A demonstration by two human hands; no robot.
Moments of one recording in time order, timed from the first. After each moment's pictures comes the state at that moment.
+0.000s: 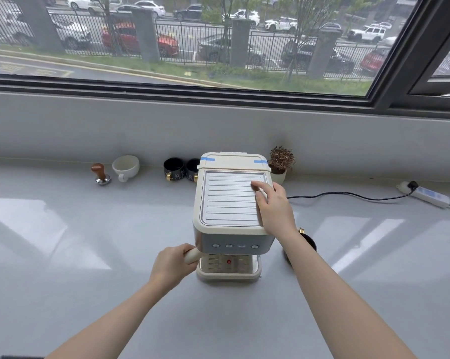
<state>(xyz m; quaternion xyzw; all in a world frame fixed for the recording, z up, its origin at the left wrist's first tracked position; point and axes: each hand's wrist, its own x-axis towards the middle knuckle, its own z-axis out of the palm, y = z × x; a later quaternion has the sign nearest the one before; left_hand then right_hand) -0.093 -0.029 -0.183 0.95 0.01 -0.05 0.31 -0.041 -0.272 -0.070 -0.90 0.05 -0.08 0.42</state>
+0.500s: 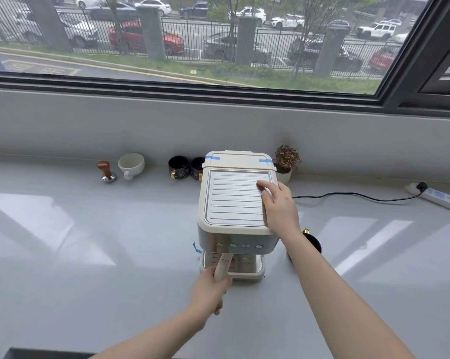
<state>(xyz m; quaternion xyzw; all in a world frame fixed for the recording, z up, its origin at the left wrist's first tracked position) -0.148 -0.100 -0.180 0.79 0.16 -0.22 0.54 -0.040 -0.271 -0.073 -0.88 0.06 -0.09 0.46</state>
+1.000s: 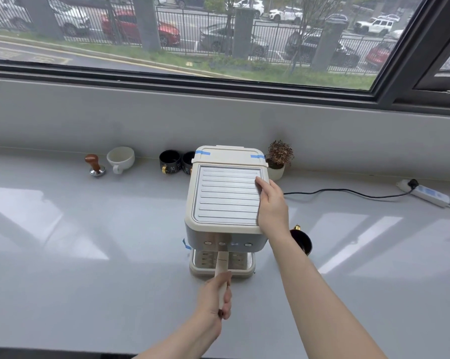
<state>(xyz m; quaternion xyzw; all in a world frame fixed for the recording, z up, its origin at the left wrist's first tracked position) -0.163 -0.147 -0.184 0.50 0.33 -0.25 0.76 -0.045 -0.269 -0.075 -0.84 0.10 -0.10 0.52</state>
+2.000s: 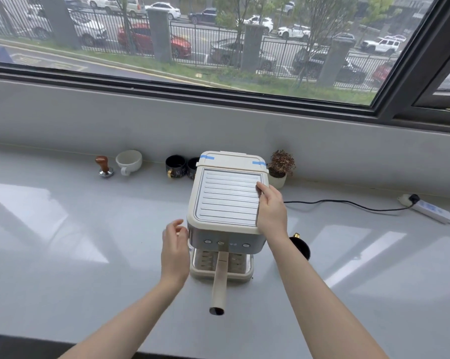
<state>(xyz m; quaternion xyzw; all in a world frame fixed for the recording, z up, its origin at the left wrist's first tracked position) -0.120 -0.086 -0.128 0.76 0.17 0.08 0.62 -0.044 -0.274 -0.077 -0.84 0.09 -0.10 0.52</state>
